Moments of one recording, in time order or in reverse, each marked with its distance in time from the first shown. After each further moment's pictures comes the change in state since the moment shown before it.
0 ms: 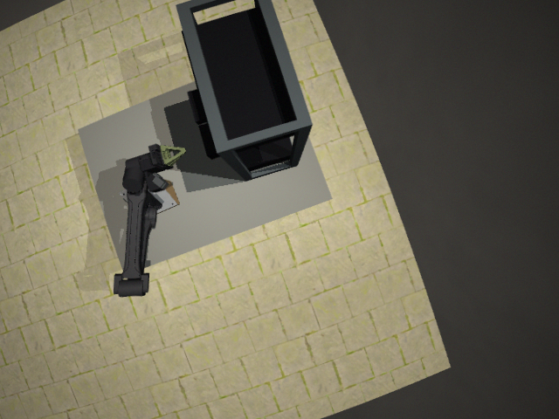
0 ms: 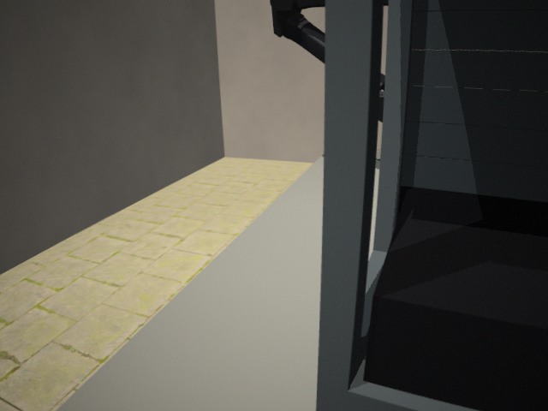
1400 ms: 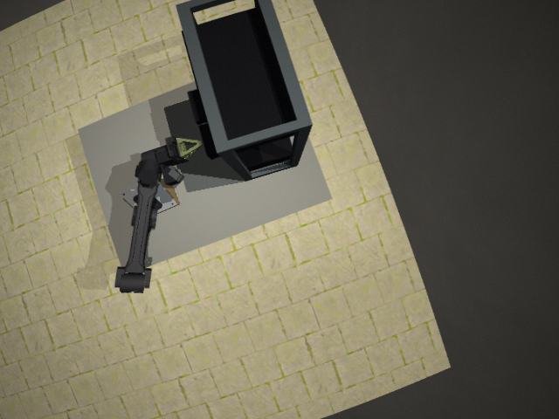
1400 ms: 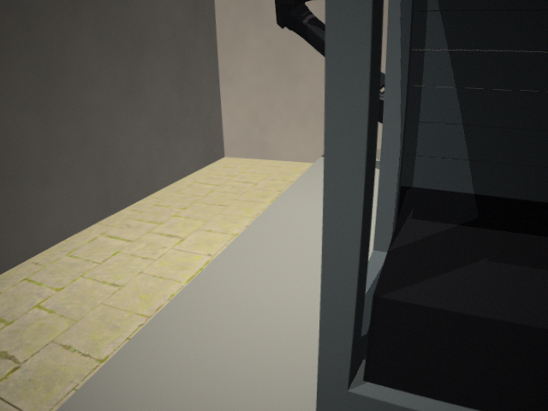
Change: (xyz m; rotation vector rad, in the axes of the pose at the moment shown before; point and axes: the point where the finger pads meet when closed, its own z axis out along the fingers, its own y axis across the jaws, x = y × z) arm 0.008 -0.001 0.060 0.009 0.005 -0.016
